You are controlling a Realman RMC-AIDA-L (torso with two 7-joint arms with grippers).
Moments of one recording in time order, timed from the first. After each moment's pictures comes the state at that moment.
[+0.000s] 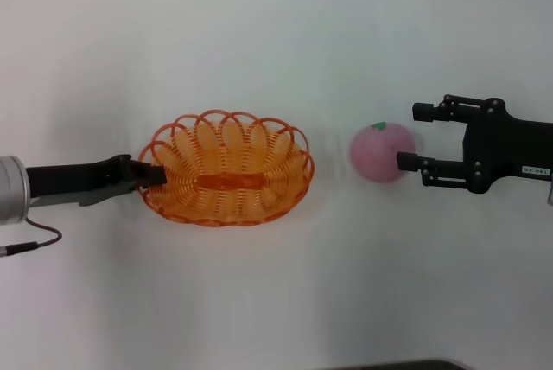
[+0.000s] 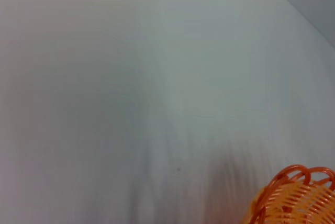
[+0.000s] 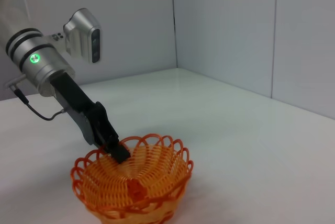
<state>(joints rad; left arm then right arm) -0.35 -2.18 0.95 0.90 2.18 1.34 -2.49 0.31 2.06 -0.69 -0.65 -1.95 -1.59 1.04</state>
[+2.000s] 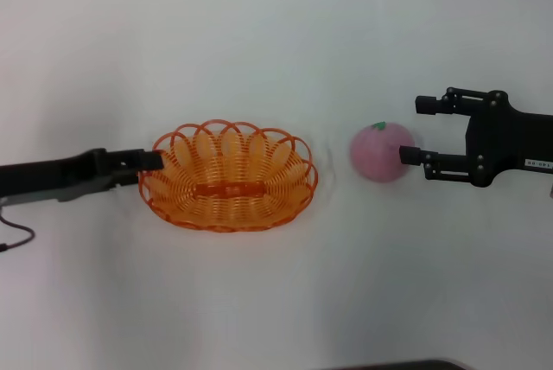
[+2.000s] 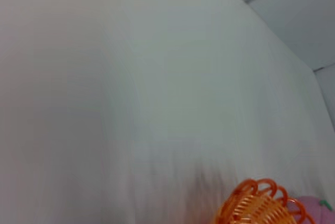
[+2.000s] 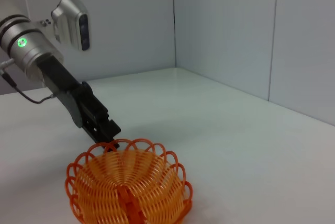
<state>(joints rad) -0.31 -2.16 0.91 0.96 2.12 1.44 -2.46 0.32 2.06 -0.69 -0.68 -1.96 -1.59 1.04</state>
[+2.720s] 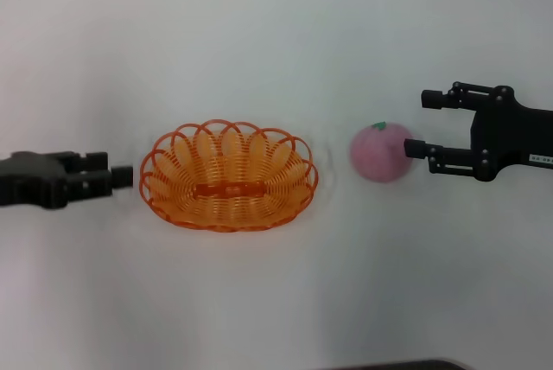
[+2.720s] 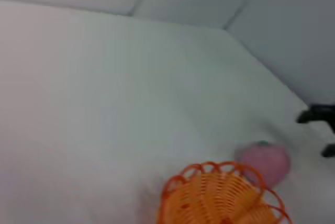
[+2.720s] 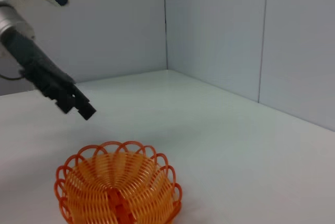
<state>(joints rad) -0.28 -2.13 0.78 1.08 2.12 1.68 -1.95 0.32 2.06 -0.67 -0.68 -1.95 -1.59 1.04</state>
